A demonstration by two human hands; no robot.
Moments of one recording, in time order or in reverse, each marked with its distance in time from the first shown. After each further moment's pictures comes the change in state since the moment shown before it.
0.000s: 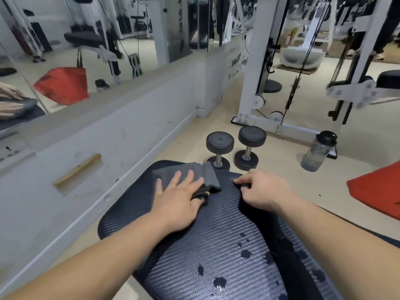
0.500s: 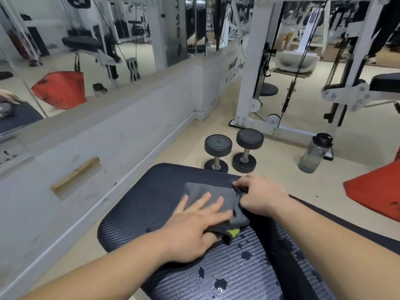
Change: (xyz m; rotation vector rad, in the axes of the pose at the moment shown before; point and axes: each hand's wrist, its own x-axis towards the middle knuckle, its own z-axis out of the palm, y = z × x) left_hand -0.032 0.016 0.011 -0.035 -0.119 0.350; right_hand -0.008 -0.007 0.002 -0.011 -0.037 0.023
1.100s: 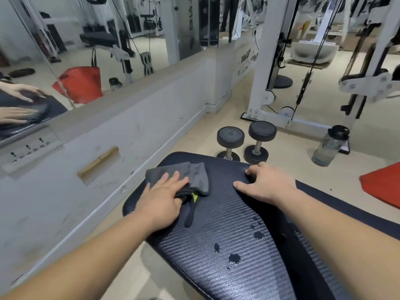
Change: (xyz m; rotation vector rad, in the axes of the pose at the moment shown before) left_hand -0.044 -0.061 -0.020 0.019 0.153 -0.444; right_hand -0.015 -0.018 0.006 -0.040 0.079 0.046
